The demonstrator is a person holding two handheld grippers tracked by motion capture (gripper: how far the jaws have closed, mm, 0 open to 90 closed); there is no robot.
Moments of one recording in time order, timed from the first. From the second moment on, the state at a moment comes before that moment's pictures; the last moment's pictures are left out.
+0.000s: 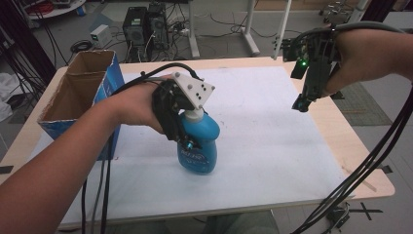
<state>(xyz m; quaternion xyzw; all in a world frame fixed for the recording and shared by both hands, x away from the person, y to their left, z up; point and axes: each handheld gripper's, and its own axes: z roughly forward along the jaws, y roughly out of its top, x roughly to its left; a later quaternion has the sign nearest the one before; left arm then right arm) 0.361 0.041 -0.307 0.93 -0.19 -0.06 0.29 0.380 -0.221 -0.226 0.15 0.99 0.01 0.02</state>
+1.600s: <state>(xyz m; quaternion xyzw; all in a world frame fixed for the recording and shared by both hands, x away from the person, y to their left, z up) 0.366 0.061 -0.318 0.94 -0.15 -0.09 0.28 0.383 -0.214 -0.233 0.14 0.99 0.01 0.01</state>
